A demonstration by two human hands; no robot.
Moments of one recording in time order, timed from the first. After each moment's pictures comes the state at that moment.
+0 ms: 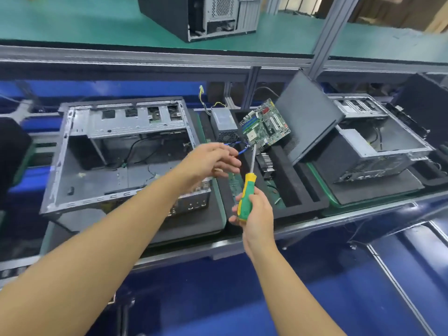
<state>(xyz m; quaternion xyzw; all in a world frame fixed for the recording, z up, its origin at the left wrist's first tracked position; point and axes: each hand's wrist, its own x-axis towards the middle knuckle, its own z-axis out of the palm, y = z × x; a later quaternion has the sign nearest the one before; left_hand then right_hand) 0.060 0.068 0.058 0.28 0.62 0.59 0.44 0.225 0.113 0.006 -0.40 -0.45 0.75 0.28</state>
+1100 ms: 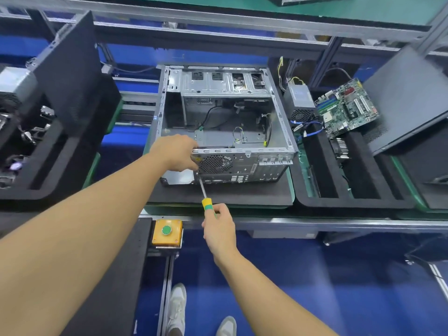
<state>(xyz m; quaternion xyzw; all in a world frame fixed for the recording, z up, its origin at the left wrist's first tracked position) -0.049 -0.152 -0.009 0.37 0.92 0.00 0.11 0.161 -0.108 -0.092 -0.39 -0.69 0.61 -0.01</state>
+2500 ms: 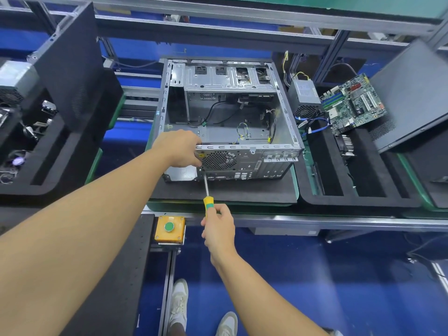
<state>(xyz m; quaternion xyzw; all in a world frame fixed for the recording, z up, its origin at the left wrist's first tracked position) -0.055 -0.153 -0.017 0.38 0.92 0.01 0.10 0.160 -0.119 -0.098 -0.43 -0.61 0.67 0.01</state>
